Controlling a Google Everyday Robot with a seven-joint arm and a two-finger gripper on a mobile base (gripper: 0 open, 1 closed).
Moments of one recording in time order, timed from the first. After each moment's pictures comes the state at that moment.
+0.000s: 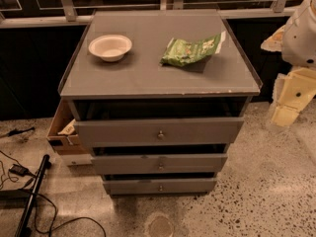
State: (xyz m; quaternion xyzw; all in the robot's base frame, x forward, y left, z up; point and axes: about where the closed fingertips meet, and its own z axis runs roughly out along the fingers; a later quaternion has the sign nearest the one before) arm 0.438 -0.217 0.976 -0.60 0.78 -0.03 0.16
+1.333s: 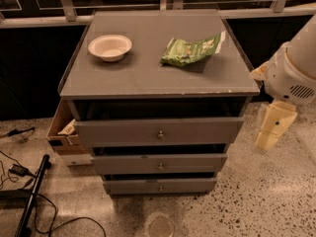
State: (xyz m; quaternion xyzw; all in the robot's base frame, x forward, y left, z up) arm 0.442 -0.215 0.906 -0.60 0.79 -0.01 0.15
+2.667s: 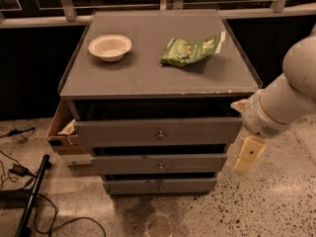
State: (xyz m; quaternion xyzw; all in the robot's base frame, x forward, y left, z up) arm 0.458 -0.209 0.799 -0.61 0.78 0.03 0.17
